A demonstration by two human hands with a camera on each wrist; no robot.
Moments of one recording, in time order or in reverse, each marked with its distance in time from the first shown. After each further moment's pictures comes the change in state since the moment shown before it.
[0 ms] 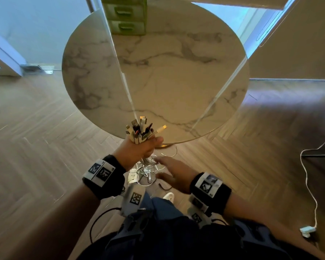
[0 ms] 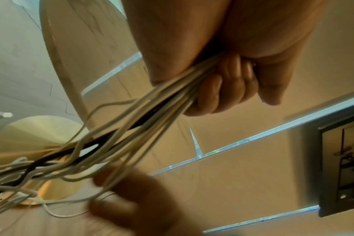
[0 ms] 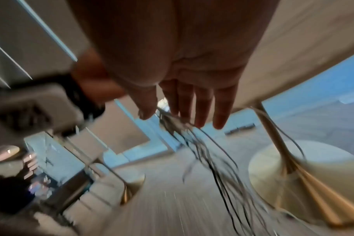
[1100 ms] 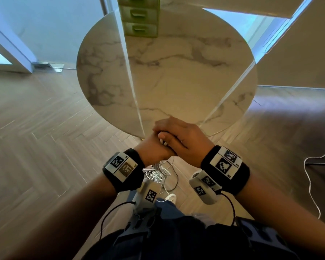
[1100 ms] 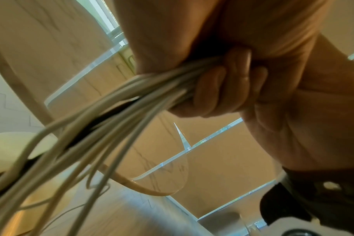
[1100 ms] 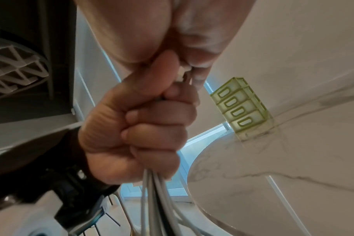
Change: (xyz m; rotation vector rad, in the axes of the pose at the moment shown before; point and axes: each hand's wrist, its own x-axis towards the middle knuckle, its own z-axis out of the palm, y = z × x) left_hand -0.010 0.021 0.018 0.397 -0.066 0.065; right_hand 0.005 -0.059 -0.056 -0.101 0.516 -0.503
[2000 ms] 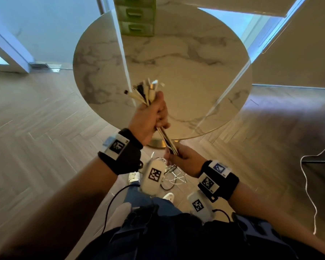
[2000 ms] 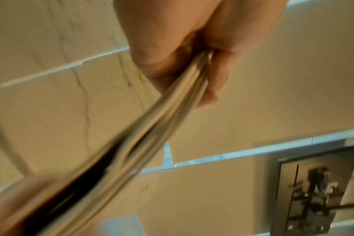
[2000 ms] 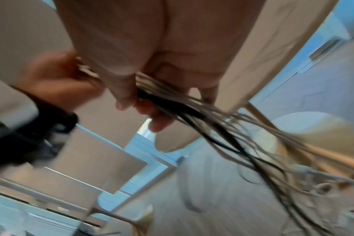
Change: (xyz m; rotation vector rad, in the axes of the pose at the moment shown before) left_hand 0.022 0.033 -0.013 -0.729 0.221 -0.050; right_hand -0.053 0.033 0.034 0.464 -0.235 0.547
